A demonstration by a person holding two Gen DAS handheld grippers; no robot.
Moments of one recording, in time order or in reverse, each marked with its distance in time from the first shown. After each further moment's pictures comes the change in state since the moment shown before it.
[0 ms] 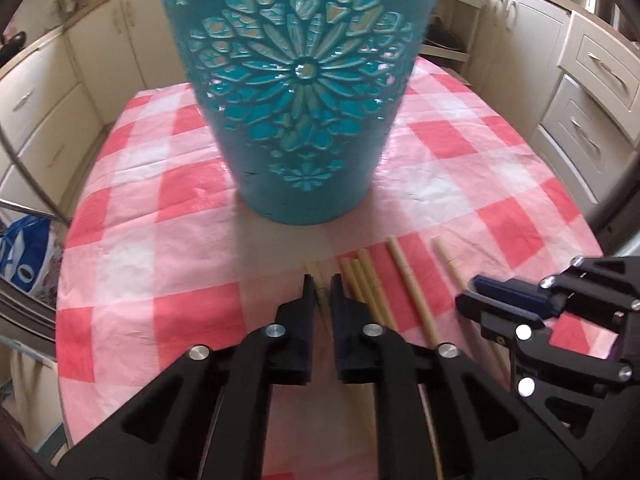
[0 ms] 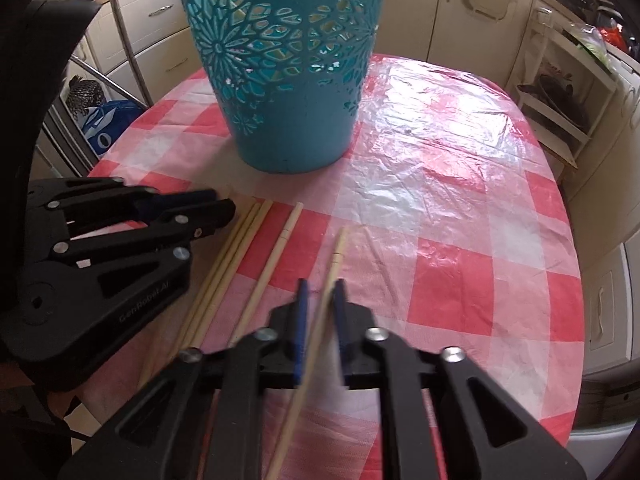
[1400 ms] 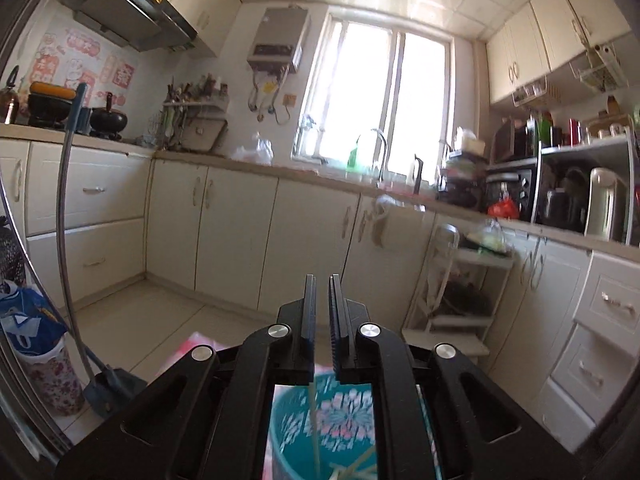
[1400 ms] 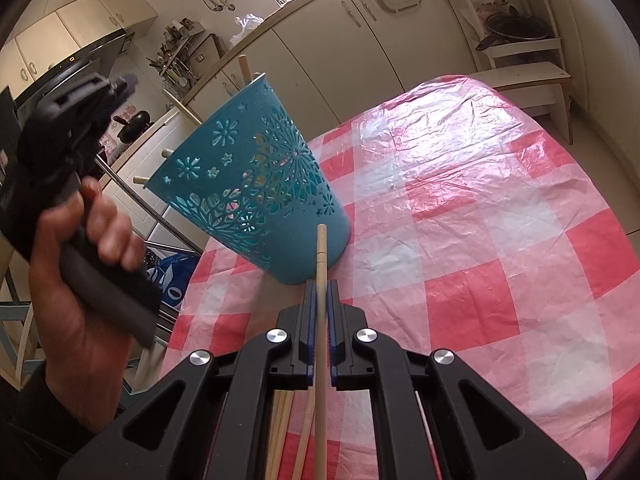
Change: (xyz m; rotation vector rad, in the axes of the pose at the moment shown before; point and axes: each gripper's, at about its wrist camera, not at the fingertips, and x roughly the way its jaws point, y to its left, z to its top) left arm -0.115 0.036 0.107 -0.261 -0.862 0.104; right arm -0.031 -0.062 -0.004 0.482 -0.281 0.320
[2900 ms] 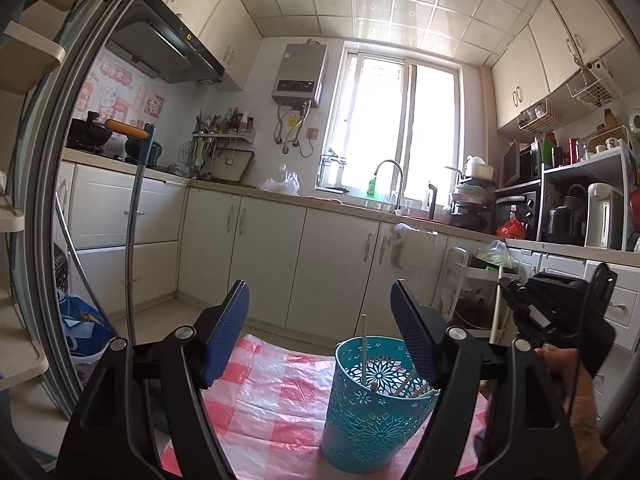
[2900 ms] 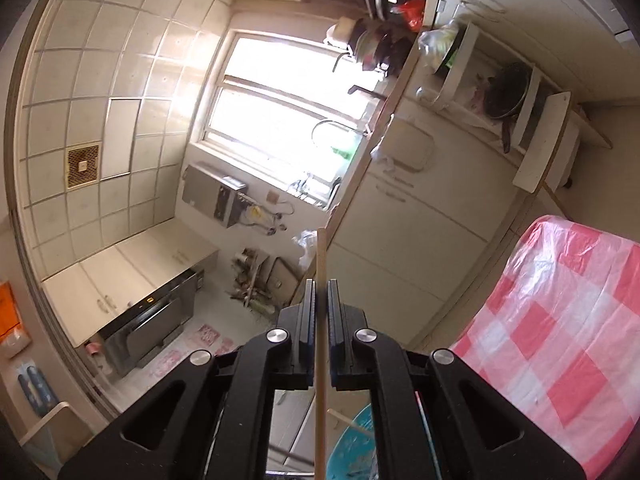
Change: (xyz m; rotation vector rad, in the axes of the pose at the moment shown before) left arm -0.131 0.029 -0.005 0.000 -0.142 0.075; right arm -0.034 -0.003 0.125 0.432 -0.729 0.384
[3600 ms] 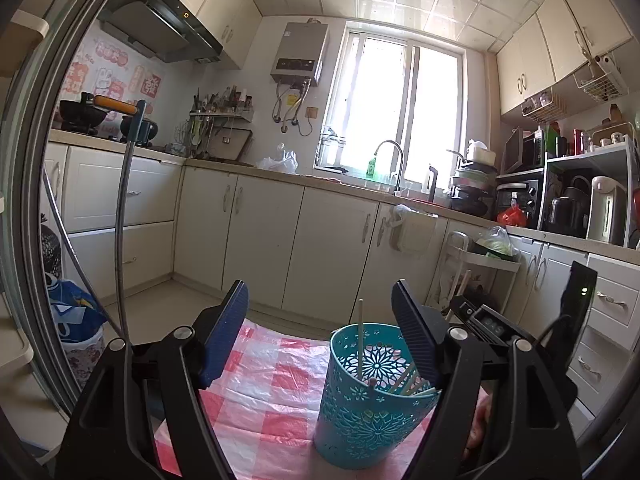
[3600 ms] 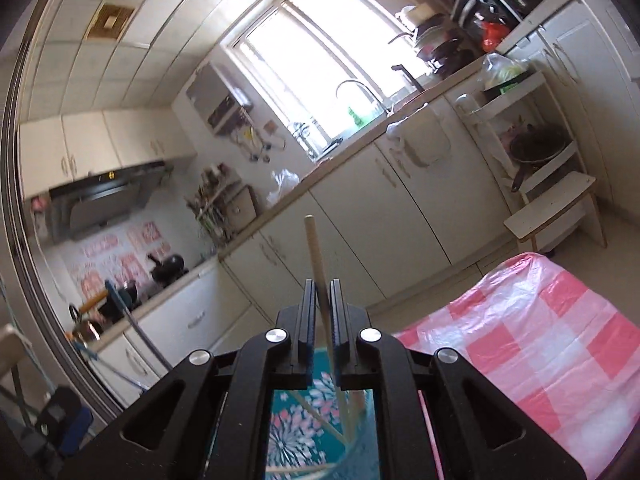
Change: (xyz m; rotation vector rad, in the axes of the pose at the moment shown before) left arm 0.029 -0.002 -0.004 -0.014 0.078 -0.003; right arm 0.021 0.020 -0.057 -0.475 0.178 -0.132
